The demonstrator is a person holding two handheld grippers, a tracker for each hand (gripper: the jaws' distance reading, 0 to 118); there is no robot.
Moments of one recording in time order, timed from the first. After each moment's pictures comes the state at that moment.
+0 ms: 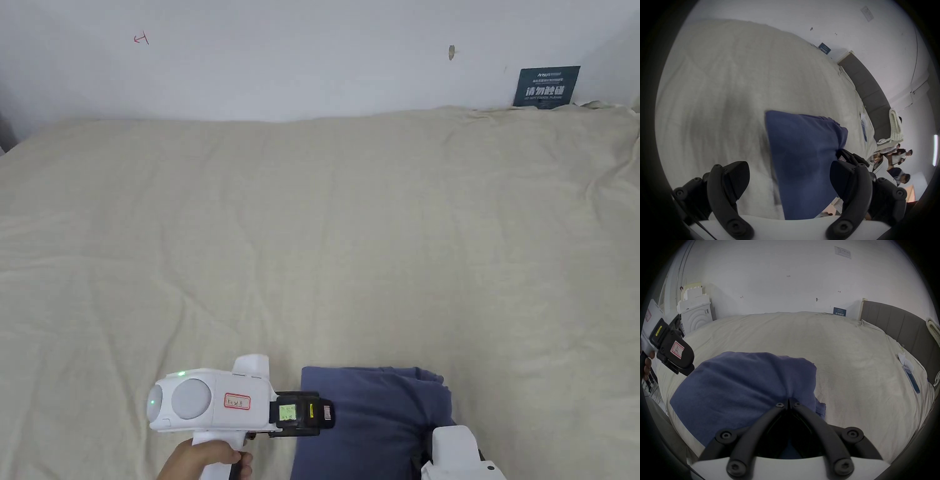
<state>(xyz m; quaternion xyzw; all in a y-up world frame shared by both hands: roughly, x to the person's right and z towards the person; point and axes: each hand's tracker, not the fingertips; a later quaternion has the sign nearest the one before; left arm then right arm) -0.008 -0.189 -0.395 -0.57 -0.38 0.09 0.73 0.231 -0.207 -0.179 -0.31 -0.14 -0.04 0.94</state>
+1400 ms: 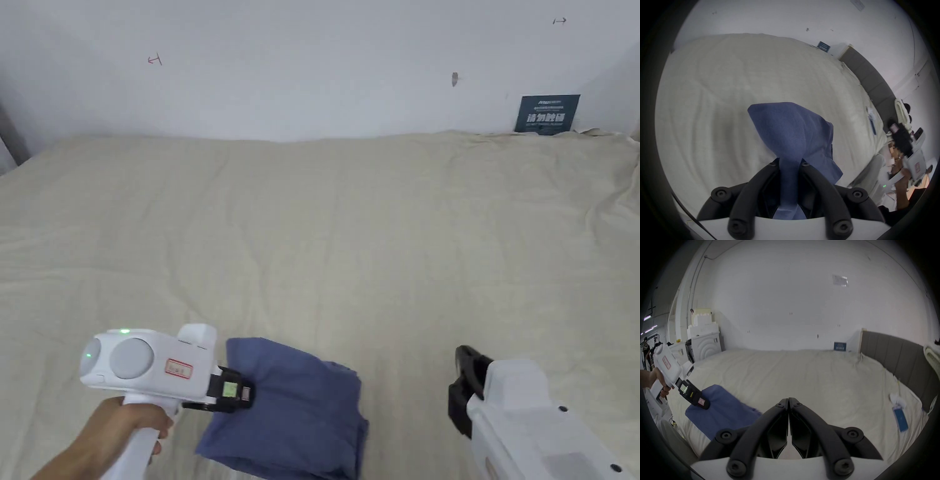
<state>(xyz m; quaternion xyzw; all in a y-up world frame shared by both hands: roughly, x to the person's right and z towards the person) -0.080 -0.104 -0.440 -0.53 -0.32 -0.02 0.78 0.270 -0.056 -0.173 -0.15 -0.12 -0.01 0.98</state>
